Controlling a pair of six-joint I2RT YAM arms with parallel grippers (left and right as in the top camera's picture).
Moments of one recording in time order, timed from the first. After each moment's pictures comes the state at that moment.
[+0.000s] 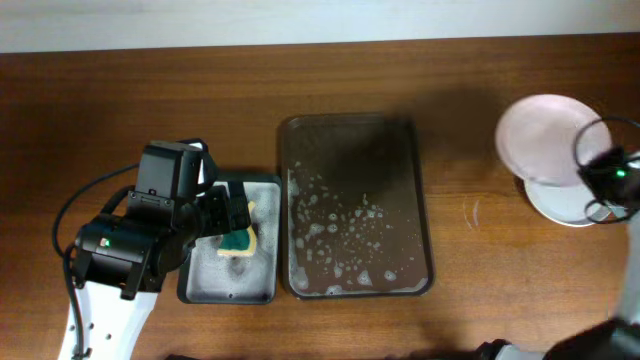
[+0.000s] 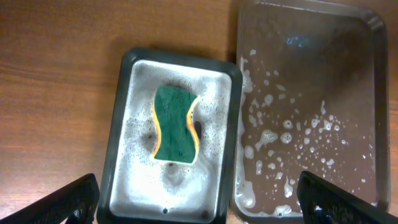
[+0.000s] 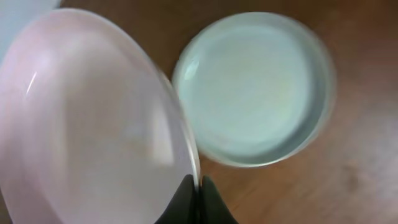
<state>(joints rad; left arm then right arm) -0.26 1.15 1.30 -1.17 -0.06 -0.36 -0.64 1.45 1.22 -0.76 -0.17 0.39</state>
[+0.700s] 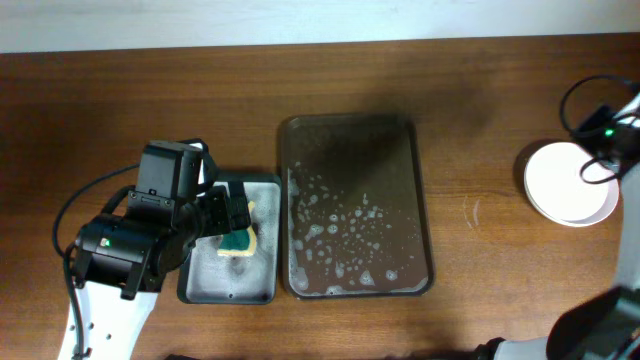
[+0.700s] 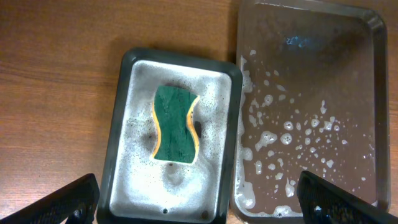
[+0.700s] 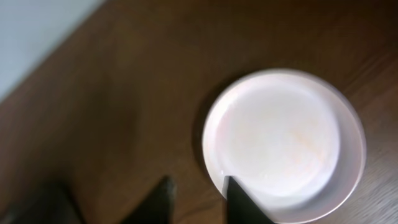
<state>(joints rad) -0.26 1.15 1.30 -1.17 -0.06 -0.36 -0.49 1.61 1.43 -0.75 -0.08 0.29</state>
